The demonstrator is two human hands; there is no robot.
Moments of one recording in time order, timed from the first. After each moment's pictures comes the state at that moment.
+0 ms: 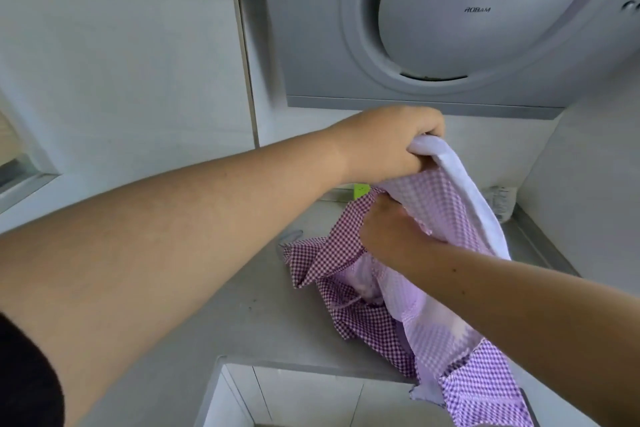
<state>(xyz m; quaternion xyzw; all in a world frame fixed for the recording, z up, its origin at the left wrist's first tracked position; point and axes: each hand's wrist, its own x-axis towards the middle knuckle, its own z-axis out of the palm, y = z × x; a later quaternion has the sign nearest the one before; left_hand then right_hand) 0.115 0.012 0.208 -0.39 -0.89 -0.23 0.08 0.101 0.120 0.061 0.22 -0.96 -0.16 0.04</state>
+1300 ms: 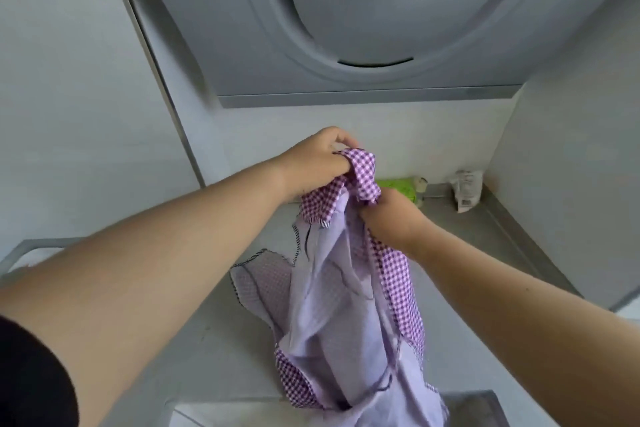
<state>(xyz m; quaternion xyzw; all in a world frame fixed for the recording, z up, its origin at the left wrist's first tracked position) -0.003 0.065 0.129 -0.18 -0.87 -0.45 -0.11 0.055 0.235 0.065 0.01 -0.91 0.42 -0.04</state>
